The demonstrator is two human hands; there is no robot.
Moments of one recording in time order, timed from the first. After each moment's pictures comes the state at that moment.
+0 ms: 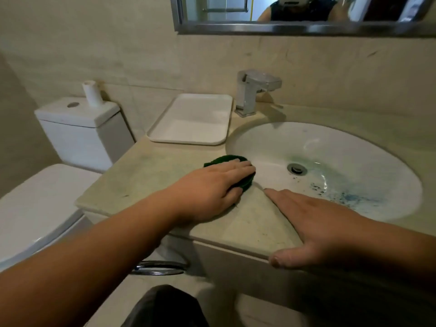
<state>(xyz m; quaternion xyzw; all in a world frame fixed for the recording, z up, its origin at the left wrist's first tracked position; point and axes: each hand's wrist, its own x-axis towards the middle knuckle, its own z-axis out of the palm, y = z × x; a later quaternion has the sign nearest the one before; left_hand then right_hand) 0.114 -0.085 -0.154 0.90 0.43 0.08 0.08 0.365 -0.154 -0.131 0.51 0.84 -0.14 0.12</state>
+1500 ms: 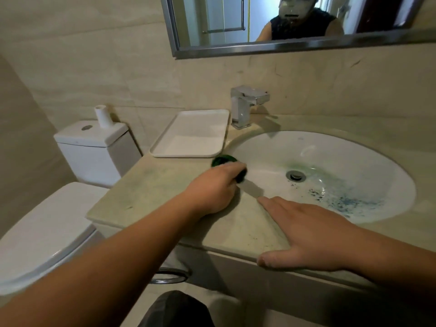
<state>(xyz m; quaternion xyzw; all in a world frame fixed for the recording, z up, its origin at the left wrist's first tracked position) 0.157 -0.077 -0.143 0.83 0.53 0.13 0.13 0.376 -0.164 -0.136 0.50 0.86 -0.11 0.08</state>
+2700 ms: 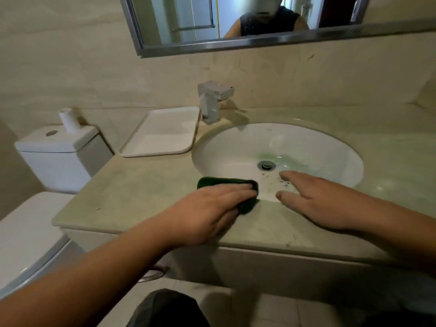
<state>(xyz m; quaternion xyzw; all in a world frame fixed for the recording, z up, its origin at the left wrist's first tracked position) 0.171 -0.142 -0.151 0.94 0.31 0.11 0.05 0.453 -0.173 -0.132 0.65 0.74 -0.17 -0.05</state>
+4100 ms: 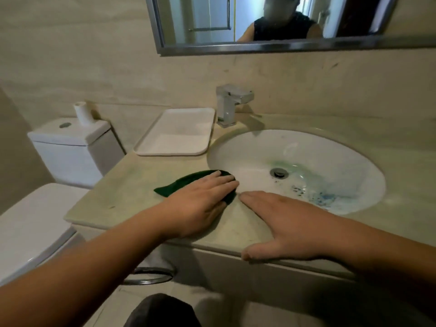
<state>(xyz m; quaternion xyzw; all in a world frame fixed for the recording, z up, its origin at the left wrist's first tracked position) 0.131 -0.115 -0.148 0.90 0.42 0.06 0.09 0.375 -0.164 -0.136 0.48 0.87 -0.12 0.02</state>
